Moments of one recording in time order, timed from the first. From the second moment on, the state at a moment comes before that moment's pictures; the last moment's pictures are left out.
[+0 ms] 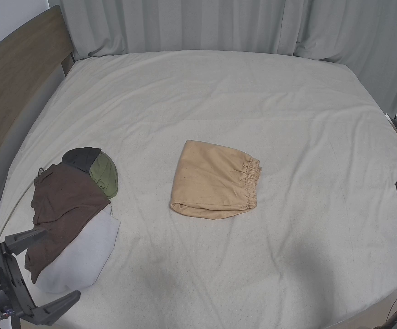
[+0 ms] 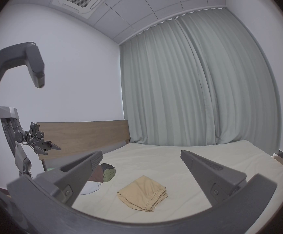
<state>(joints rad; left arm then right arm) -0.21 0.79 -0.02 -0.80 -0.57 0.16 0.16 0.99 -0.04 -1.38 0.42 0.08</state>
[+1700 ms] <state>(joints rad) -0.13 0.09 -0.02 -0.09 -0.28 0.14 0.07 0.07 -0.02 -0.08 -0.09 0.06</state>
